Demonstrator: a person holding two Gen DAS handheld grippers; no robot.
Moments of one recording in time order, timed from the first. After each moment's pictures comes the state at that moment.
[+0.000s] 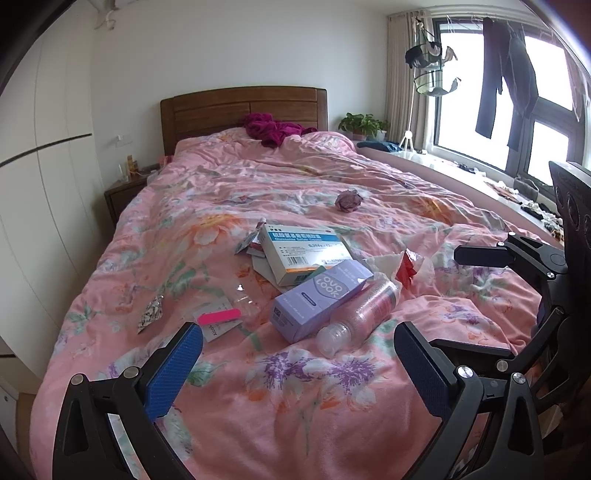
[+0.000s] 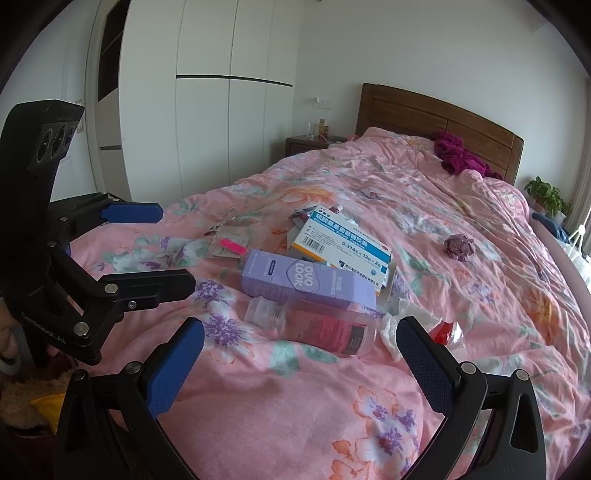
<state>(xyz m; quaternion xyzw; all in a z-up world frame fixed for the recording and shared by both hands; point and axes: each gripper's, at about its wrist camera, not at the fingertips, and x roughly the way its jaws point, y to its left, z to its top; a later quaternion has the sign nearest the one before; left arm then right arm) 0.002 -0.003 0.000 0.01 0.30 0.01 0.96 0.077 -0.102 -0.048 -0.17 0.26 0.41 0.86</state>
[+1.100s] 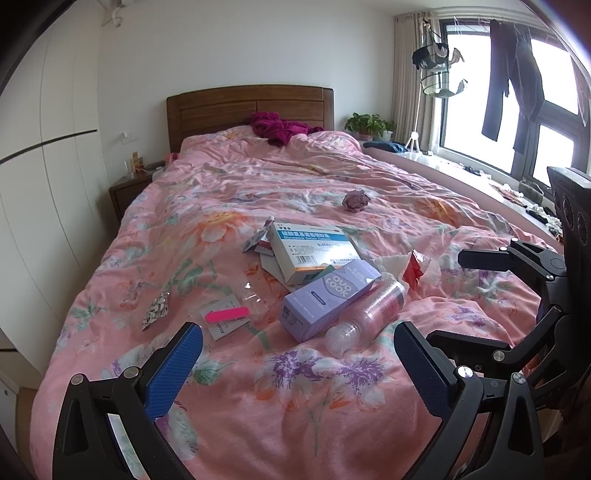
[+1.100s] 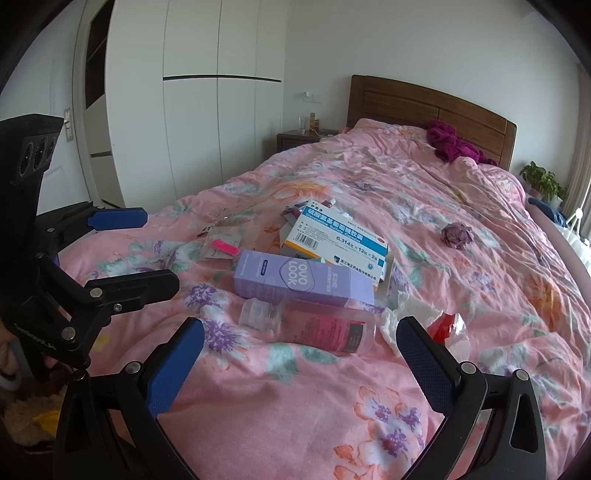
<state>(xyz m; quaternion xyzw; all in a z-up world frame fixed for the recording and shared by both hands) 0.000 0.007 0.000 0.00 0.28 0.01 0.96 0.086 -0.100 -0.050 -0.16 0.28 0.40 0.86</state>
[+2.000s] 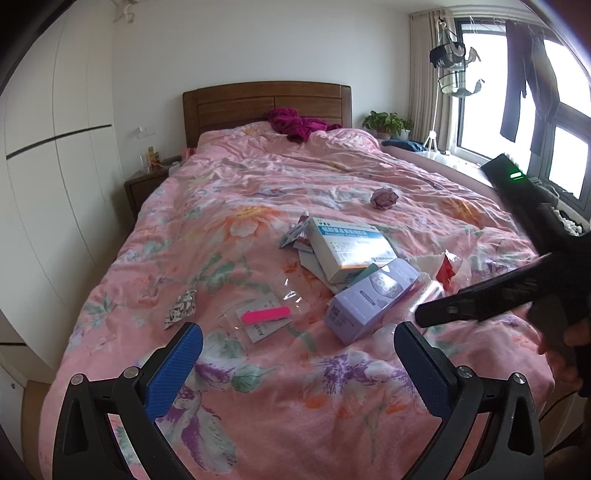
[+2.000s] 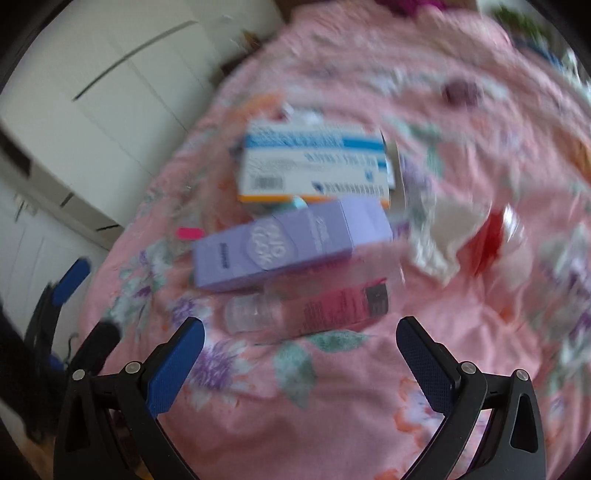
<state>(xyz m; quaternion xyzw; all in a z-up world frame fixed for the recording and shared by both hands) 0.011 0.037 -0.014 -0.02 0.32 0.04 0.95 0.188 -0.069 -0.098 0.00 0.57 0.31 0.76</state>
